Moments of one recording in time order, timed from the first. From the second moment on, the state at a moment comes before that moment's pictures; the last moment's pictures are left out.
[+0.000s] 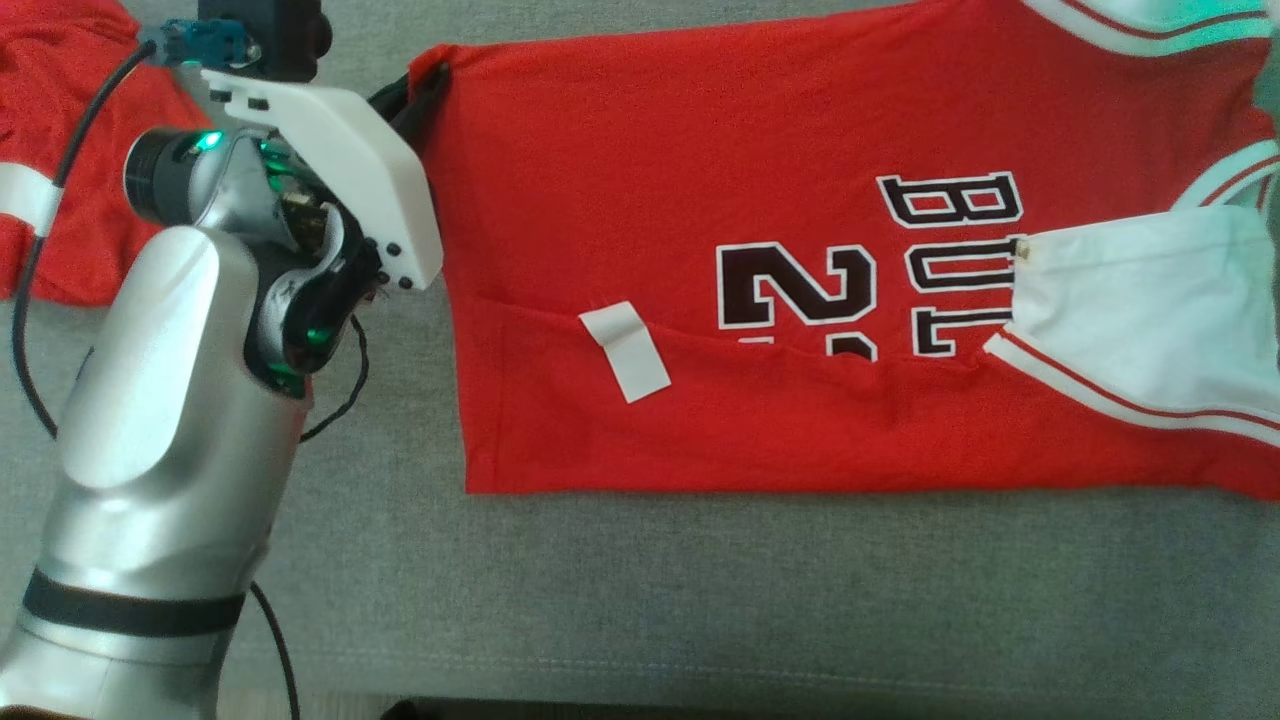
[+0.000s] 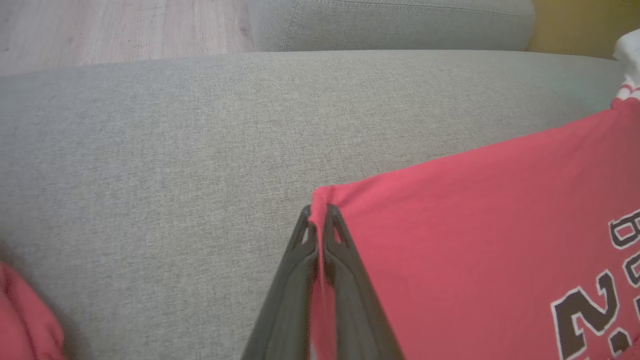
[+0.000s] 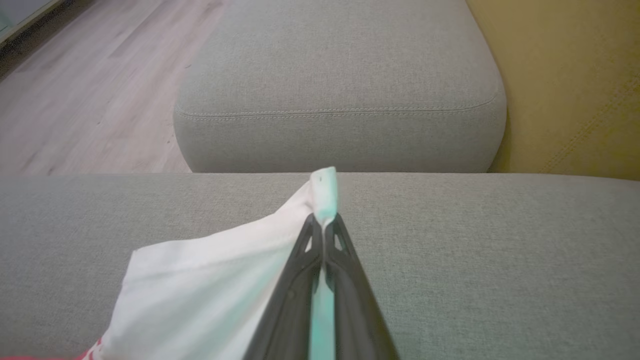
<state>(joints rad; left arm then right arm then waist) -0.73 0.23 -0.38 0.23 -0.51 0.02 0.48 -1.03 -0.32 -0.02 0.55 0.28 0.12 0.59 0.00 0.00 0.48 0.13</state>
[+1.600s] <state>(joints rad) -0.20 0.41 -0.33 -0.25 -0.59 0.08 0.47 -0.25 -0.42 -0.06 -0.19 0.54 0.12 0.82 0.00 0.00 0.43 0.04</state>
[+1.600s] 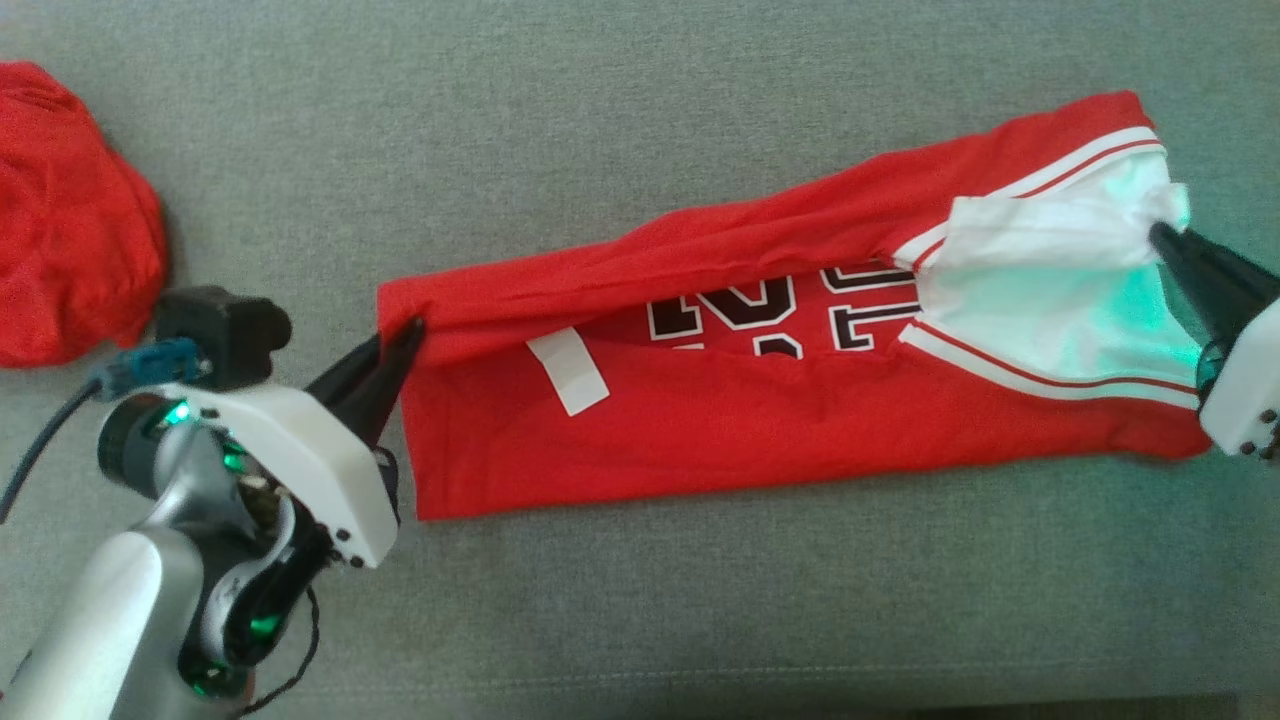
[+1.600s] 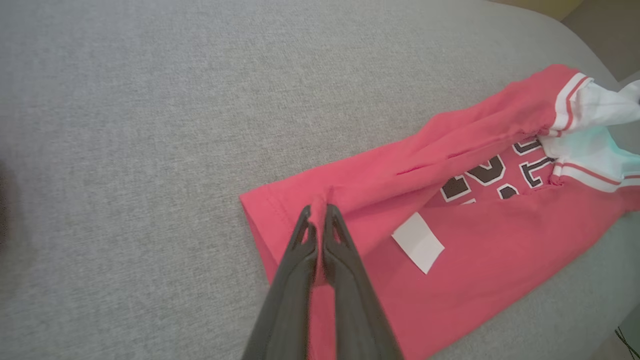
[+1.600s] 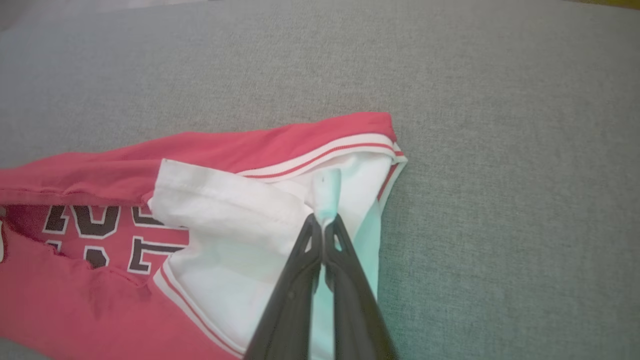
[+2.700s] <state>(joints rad) -0.07 0.19 -0.35 -0.04 -0.35 0.26 -0.21 -0.39 -0.26 -0.17 0.17 0.30 0.12 0.90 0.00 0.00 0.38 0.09</state>
